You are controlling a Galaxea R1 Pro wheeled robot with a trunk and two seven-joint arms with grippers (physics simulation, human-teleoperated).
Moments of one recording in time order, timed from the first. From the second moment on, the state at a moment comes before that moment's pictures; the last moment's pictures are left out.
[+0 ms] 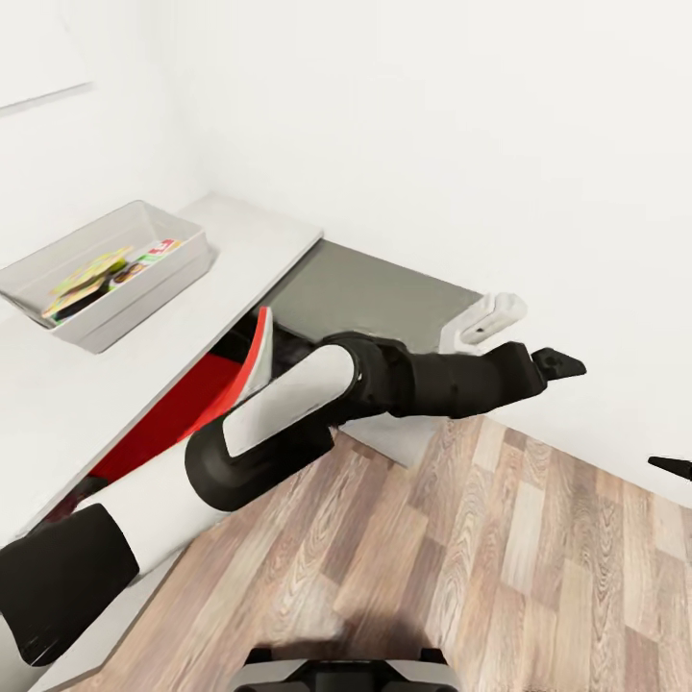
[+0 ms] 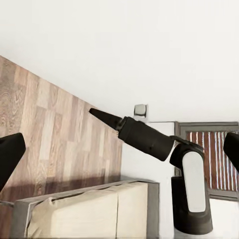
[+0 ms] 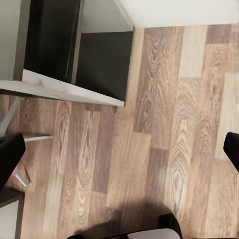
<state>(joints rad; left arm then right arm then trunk) -1.26 -0.14 -0.98 -1.61 2.04 0.34 0.81 -0.11 -0.78 -0.55 -1.61 -1.26 1.04 0.00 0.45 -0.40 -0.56</state>
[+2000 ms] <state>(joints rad) -0.44 -0.03 -0.98 -1.54 1.12 0.30 0.71 -0.20 -0.54 -0.20 -1.61 -1.05 1.03 0.00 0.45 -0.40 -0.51</state>
